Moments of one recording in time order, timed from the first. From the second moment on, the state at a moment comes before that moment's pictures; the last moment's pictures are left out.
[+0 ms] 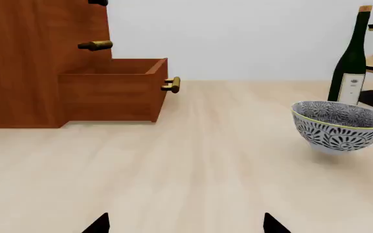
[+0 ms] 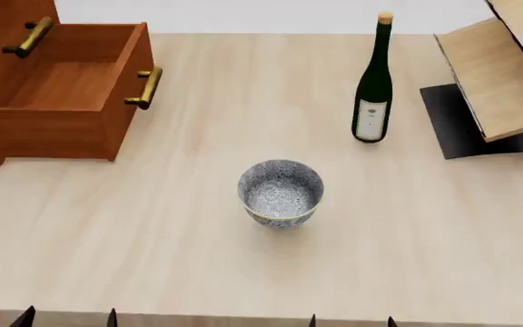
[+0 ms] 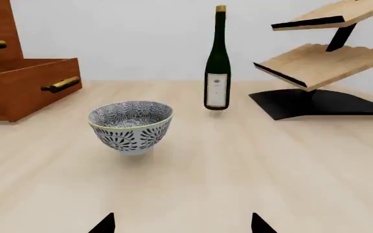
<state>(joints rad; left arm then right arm) 0.00 0.00 0.00 0.00 0.00 0.00 0.00 0.00 0.00 0.00 0.00 0.00 0.00 0.00</state>
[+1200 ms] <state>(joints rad) -0.06 -0.14 0.07 0.51 -0.14 -0.55 -0.15 0.11 0.15 -0.08 -0.36 0.08 0.45 0.12</state>
